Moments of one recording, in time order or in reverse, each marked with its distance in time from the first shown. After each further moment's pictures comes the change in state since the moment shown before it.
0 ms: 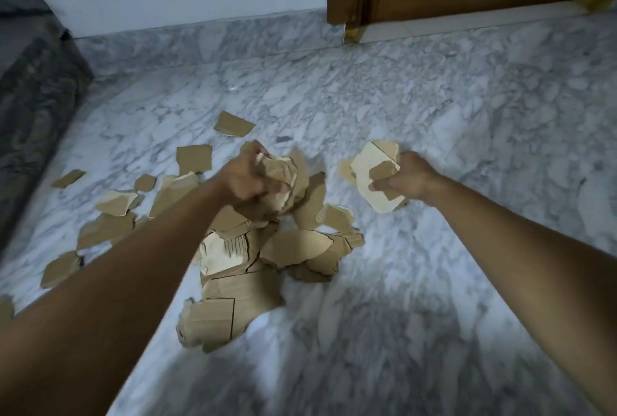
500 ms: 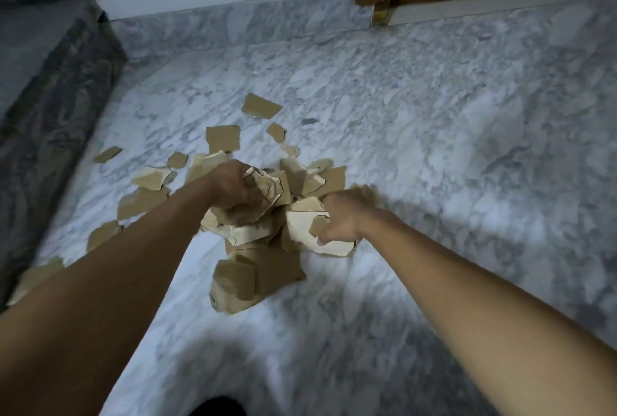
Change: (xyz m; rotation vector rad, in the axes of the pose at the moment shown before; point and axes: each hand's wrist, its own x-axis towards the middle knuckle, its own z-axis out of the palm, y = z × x) left_hand -0.048 -0.054 -0.023 0.295 -0.088 -0.145; right_hand -0.082 -0.058 0.131 -0.681 -0.344 -0.344
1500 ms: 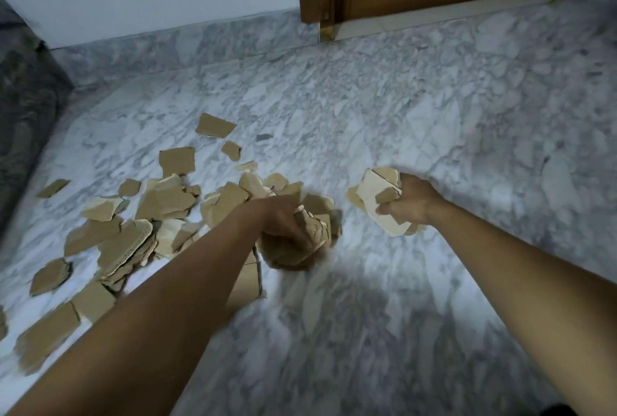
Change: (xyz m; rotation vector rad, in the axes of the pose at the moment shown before) left_hand 0.018 0.121 0.076 0.189 -0.329 0.208; right_hand -0.058 0.168 -0.029 0.562 0.298 0.399
